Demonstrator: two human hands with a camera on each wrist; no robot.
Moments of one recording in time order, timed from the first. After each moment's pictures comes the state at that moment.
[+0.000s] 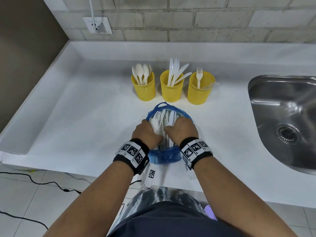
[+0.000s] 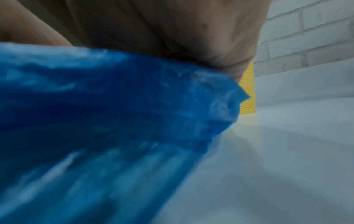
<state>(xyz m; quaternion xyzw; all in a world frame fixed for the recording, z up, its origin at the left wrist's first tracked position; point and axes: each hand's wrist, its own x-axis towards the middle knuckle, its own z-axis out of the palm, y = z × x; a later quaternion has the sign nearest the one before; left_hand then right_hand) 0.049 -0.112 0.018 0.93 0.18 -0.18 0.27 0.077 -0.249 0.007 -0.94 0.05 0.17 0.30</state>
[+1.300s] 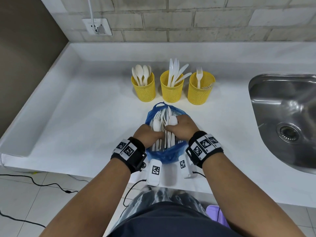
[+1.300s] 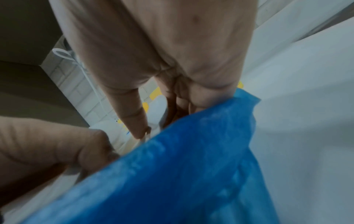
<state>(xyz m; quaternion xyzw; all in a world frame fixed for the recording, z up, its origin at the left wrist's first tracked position) 0.046 -0.106 0.027 0.82 0.22 -0.22 0.48 0.088 -0.259 0.010 -0.85 0.03 0.24 0.47</state>
